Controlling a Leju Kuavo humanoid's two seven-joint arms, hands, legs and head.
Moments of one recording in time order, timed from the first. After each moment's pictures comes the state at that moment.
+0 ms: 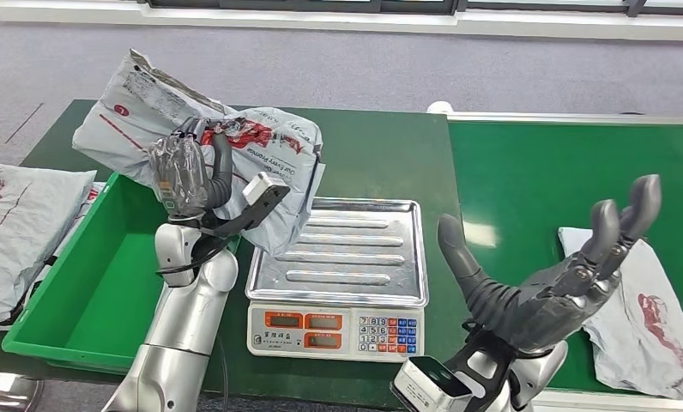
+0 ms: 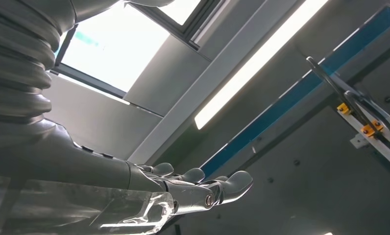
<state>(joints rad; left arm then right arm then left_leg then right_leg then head) -0.51 -0.26 -0.01 -1.20 -1.15 0.70 -0.24 -0.09 0.24 0.27 -1.90 0.97 -0.70 -0.70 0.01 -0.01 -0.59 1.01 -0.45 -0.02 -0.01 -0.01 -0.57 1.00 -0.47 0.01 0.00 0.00</state>
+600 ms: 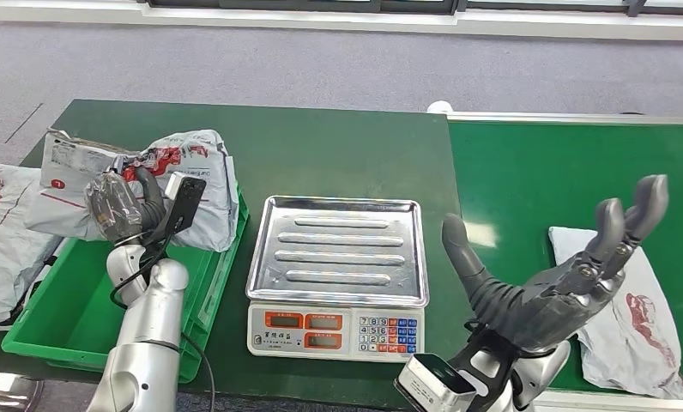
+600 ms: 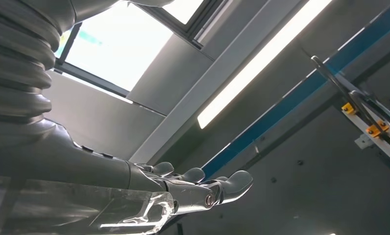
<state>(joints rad) -0.52 -0.22 0.39 -1.02 -1.07 0.70 -0.27 -0.08 0.24 0.25 -1.90 0.97 -0.70 -0.70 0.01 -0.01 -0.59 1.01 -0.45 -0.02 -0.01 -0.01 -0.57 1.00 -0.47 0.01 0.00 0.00</state>
